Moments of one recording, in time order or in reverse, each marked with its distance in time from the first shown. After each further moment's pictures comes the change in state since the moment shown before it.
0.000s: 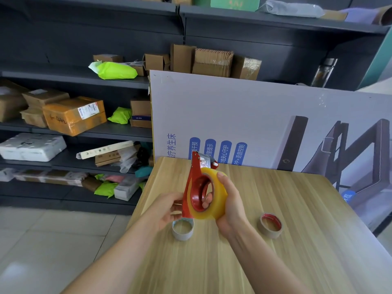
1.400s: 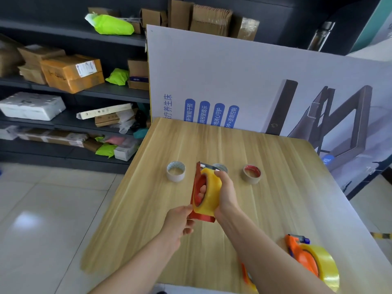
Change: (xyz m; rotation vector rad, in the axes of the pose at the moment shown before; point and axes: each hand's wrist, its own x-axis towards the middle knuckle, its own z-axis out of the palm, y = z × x) left_hand -0.131 -0.163 0.077 -0.070 0.176 -0.148; right_hand -0.106 0.066 -0.065 0.077 0.243 0.293
